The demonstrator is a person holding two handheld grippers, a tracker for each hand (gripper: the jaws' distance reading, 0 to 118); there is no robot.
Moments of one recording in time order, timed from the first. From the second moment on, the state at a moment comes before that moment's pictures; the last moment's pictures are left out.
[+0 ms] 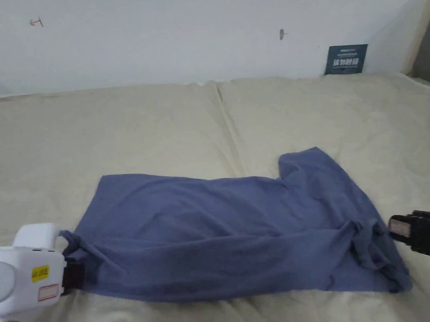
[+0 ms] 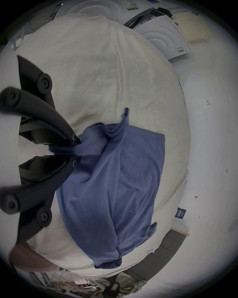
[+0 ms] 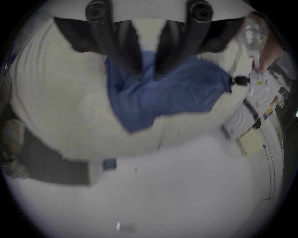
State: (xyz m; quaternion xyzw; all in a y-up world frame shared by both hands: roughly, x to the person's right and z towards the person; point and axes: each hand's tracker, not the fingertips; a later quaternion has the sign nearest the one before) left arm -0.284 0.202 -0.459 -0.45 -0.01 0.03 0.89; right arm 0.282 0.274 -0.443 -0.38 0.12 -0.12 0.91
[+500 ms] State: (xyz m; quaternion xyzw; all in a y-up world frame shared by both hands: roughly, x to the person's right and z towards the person) left arm -0.292 0.198 -0.470 -0.46 0.01 0.03 0.89; right arm 0.288 0.198 -0.513 -0.54 0.03 -0.08 0.84
